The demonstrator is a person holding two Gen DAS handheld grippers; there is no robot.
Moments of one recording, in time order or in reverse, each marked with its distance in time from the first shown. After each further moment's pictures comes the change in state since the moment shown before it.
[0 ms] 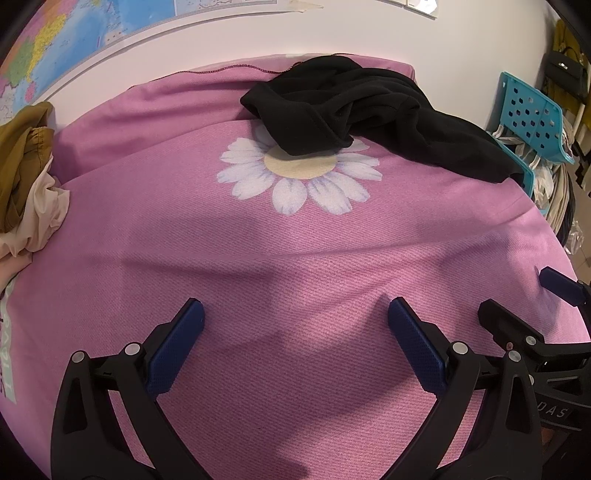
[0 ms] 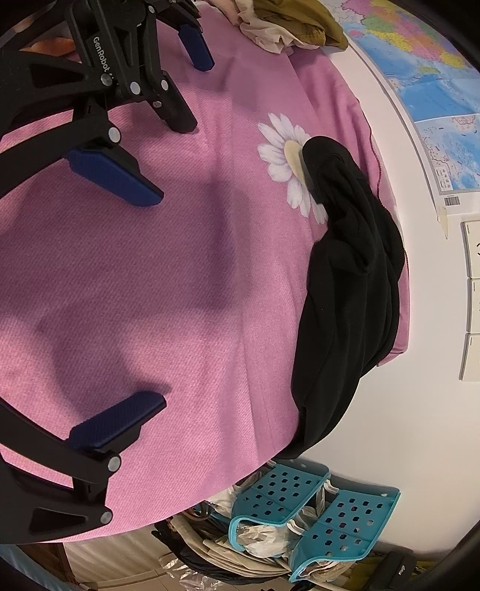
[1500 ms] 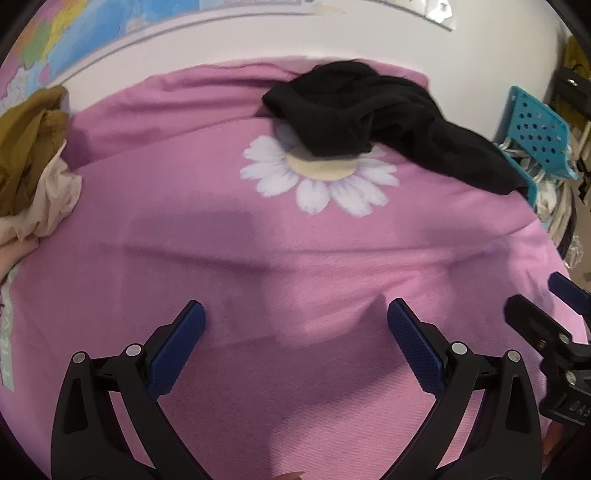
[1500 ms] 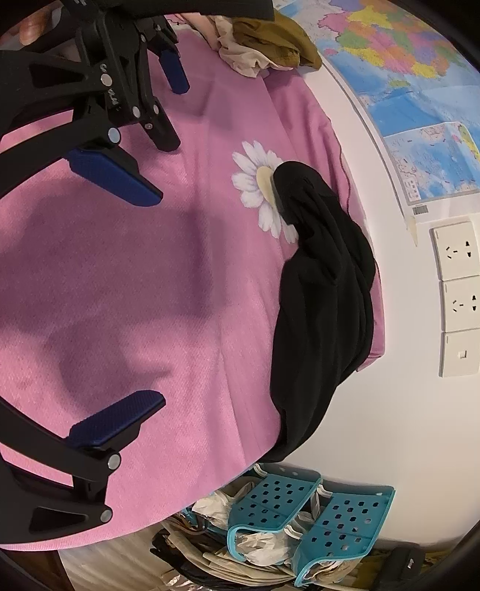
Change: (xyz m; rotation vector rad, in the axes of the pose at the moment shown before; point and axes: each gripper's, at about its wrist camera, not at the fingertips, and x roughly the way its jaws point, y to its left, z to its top) left arm -0.004 0.016 -0.003 -0.059 0.009 0.010; right arm -0.021 -0.003 0.003 0.038 -0.076 0.078
